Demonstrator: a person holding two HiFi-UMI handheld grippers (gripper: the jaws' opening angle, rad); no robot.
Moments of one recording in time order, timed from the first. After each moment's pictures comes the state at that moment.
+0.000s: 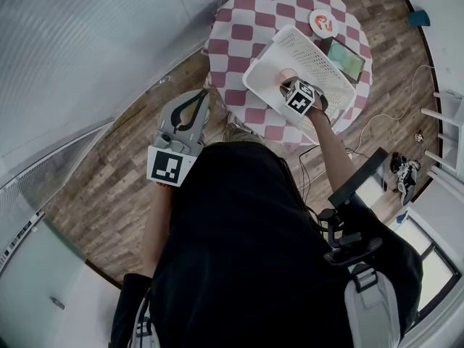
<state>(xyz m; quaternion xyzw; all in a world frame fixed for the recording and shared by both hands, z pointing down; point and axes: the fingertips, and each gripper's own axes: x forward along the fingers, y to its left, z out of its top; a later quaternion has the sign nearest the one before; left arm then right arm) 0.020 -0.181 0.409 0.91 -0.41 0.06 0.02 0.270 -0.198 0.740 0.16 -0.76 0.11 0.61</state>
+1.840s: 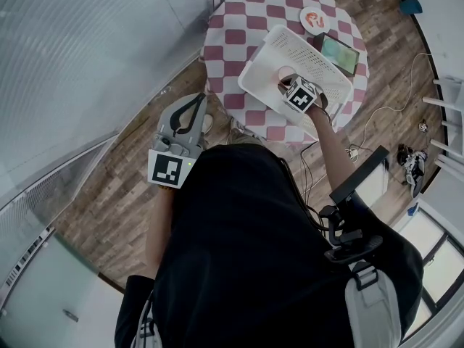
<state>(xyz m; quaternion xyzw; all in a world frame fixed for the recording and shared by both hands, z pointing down) 0.029 -0.184 0.409 0.92 -0.39 0.06 0.02 0.272 -0.209 0.719 0.21 -0.78 0.15 0.58</state>
